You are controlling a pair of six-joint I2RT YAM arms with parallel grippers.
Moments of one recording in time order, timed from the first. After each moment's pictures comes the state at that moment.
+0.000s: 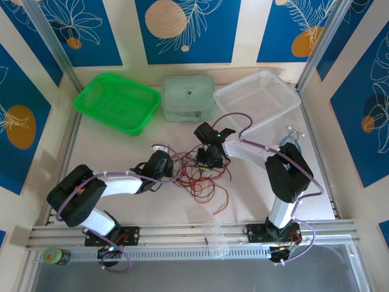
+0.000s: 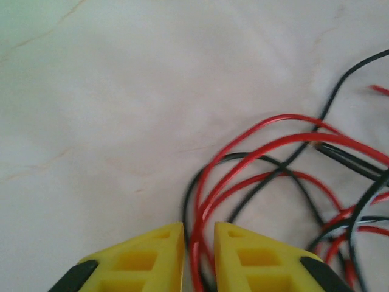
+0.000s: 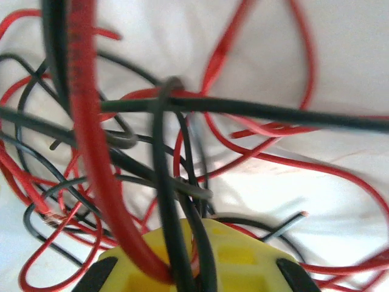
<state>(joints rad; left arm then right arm) -0.71 1.50 0.52 0.20 -0.30 -0.52 0.70 1.74 1.20 -0.79 -0.13 0.86</state>
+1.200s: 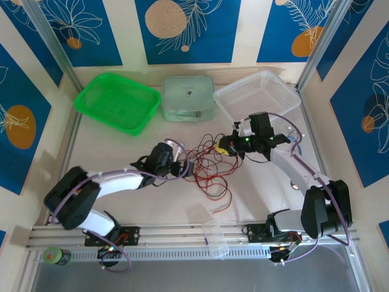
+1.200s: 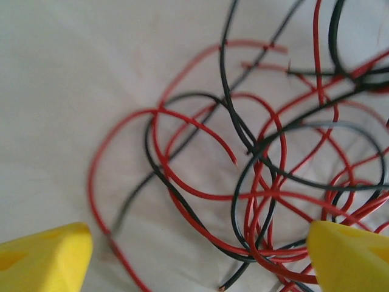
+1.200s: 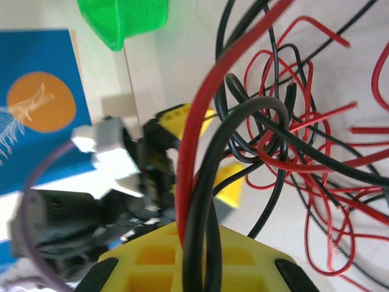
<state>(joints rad) -0.75 1.50 0.64 0.16 0.07 -0.33 0.28 1.30 0.89 -0.43 -0.83 0.89</state>
